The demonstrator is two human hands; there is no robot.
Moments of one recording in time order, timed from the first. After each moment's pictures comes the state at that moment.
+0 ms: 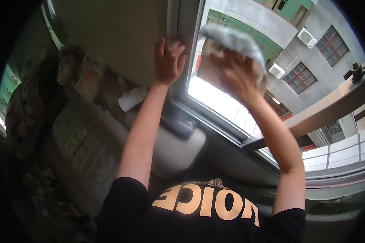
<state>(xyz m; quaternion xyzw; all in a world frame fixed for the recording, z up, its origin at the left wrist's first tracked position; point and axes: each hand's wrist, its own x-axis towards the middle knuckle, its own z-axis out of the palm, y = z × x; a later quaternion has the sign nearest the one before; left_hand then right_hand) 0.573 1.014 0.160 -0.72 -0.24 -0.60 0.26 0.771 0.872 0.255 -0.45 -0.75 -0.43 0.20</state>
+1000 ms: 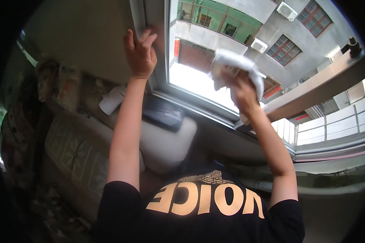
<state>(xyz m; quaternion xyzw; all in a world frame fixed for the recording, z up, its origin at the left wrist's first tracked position) 0.584 1.004 0.164 -0.71 -0.23 -0.59 0.30 0.851 0.788 0.172 -0.51 -0.77 -0.24 0.28</state>
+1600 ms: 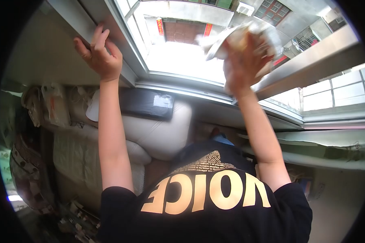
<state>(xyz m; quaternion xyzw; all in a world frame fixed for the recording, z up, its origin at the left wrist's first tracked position) 0.591 1.003 0.166 -0.71 -0.20 -0.60 0.31 0.854 0.769 0.133 -0.68 -0.51 -0.43 0.29</state>
